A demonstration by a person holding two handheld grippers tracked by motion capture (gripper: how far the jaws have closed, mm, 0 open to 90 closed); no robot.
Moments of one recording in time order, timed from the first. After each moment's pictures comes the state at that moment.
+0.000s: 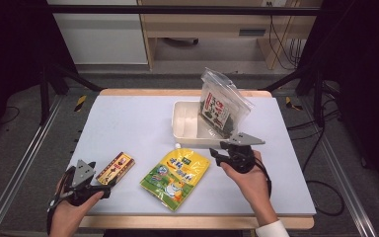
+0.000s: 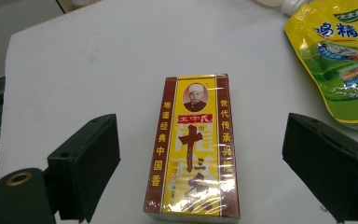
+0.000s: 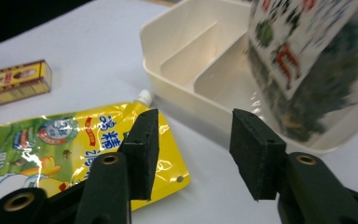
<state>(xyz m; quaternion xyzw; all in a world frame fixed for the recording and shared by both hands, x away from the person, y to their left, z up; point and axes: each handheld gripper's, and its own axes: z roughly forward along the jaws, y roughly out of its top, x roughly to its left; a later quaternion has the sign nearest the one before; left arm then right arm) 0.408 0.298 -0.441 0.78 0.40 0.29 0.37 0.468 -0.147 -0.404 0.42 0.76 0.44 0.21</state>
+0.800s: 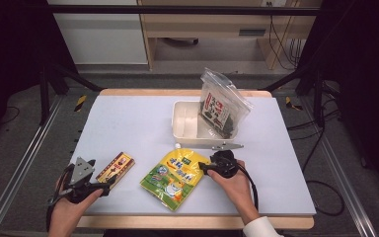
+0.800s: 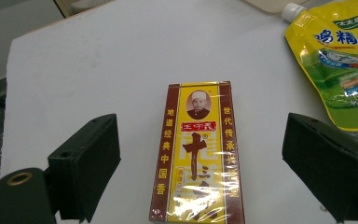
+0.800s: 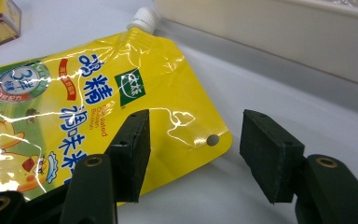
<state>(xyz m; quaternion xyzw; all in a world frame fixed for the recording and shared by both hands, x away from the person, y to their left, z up) 0.412 0.300 -0.437 0.78 0.40 0.29 0.37 0.491 -0.123 -0.473 0.47 0.78 0.40 0.11</state>
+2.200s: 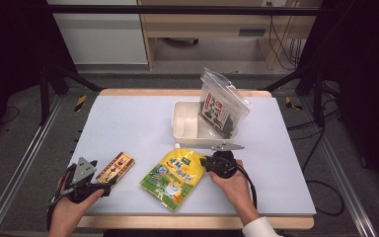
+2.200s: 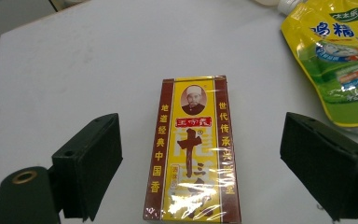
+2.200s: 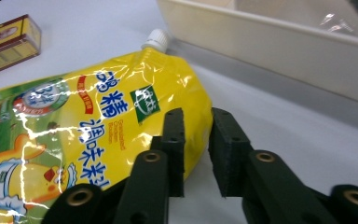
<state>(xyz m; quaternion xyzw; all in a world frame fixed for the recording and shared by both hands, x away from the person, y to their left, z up) 0.414 0.299 -0.439 0.79 0.40 0.28 0.37 0.484 -0.118 -0.465 0.46 0.77 0.42 0.12</state>
